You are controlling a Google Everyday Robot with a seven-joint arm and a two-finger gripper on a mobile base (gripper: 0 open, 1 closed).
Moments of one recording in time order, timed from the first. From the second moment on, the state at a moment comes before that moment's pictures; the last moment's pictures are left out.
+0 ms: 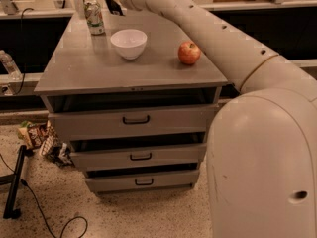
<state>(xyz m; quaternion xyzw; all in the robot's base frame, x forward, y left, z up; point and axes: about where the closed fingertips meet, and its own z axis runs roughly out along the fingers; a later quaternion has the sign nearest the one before) 0.861 0.127 1.034 -0.48 0.56 0.00 0.68</state>
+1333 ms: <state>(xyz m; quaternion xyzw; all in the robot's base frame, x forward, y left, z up) 0.760 0.213 1.040 -0.55 0.50 0.20 0.64</state>
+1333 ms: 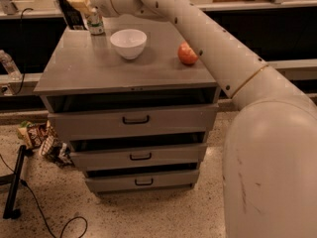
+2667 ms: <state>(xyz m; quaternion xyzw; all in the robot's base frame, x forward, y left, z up) 0.736 0.255 0.939 -0.60 0.55 0.21 0.54</state>
